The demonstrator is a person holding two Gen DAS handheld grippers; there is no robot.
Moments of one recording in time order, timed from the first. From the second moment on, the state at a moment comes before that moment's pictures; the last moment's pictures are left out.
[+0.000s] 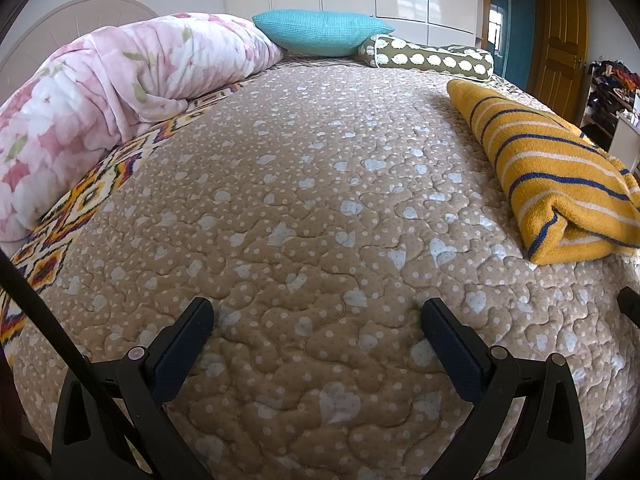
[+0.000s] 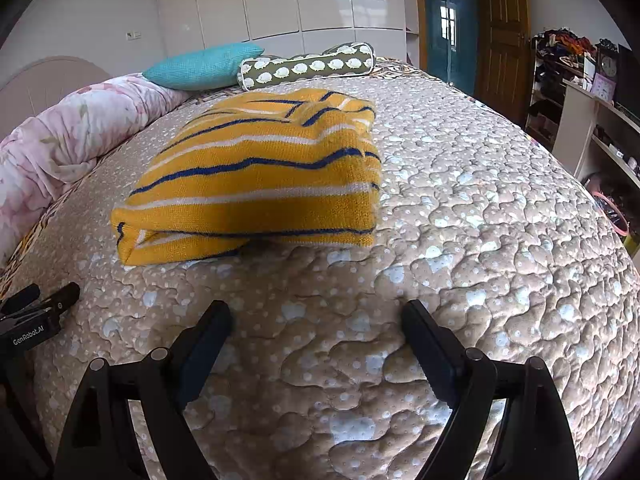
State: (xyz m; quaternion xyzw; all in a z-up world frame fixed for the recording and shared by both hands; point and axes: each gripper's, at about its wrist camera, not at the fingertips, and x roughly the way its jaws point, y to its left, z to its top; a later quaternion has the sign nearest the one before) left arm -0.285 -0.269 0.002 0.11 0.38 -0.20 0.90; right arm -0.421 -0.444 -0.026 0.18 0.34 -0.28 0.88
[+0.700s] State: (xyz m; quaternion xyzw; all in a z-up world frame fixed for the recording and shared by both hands) left arm -0.281 -0.263 0.005 0.10 0.39 -0.21 0.89; right arm -0.422 -0.445 -0.025 0.18 0.34 -0.29 0.88
